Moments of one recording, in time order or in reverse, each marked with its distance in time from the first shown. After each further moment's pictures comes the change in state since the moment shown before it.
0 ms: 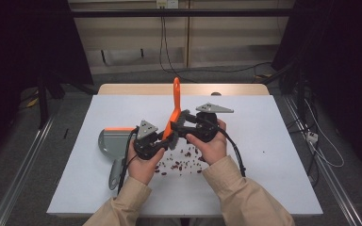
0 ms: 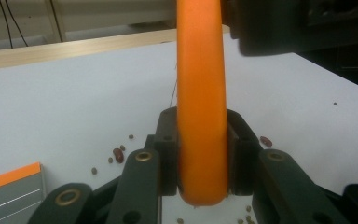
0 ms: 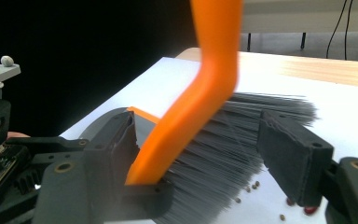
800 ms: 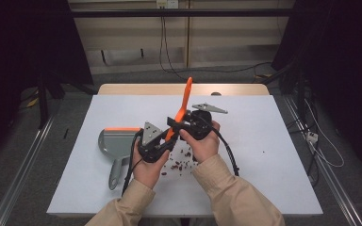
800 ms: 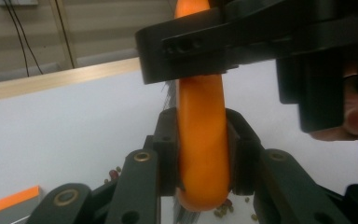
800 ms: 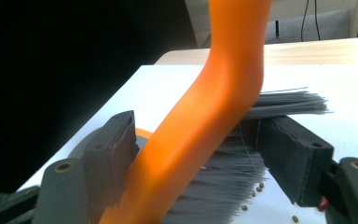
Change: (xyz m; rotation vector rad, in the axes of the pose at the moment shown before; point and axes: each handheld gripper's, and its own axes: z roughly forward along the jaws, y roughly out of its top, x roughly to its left) left arm -0.021 0.002 -0.002 -0.092 0.037 0.066; right arm 0.002 -0.003 0.020 -0.021 -0.098 0.149
